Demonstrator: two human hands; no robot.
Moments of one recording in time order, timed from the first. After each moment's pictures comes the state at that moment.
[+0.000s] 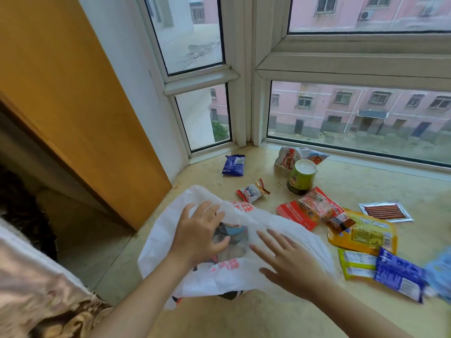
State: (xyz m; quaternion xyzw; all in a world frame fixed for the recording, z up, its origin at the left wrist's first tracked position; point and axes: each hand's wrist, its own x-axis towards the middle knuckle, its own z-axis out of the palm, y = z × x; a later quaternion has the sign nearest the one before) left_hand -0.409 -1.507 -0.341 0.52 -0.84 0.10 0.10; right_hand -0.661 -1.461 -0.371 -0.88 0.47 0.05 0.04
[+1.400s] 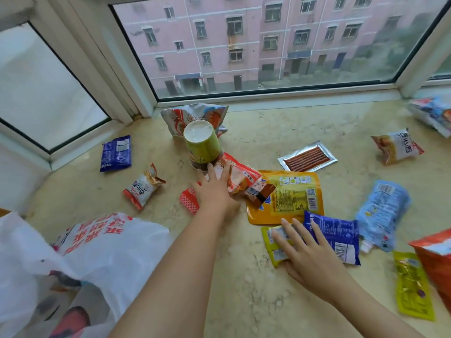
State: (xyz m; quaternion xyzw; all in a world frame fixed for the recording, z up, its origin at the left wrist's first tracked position) left_hand -0.739 -1.656 -0.495 0.58 -0.79 -0.12 -0.17; right_hand -0.897 -1.445 -0.559 -0.76 0.65 0.00 -0.03
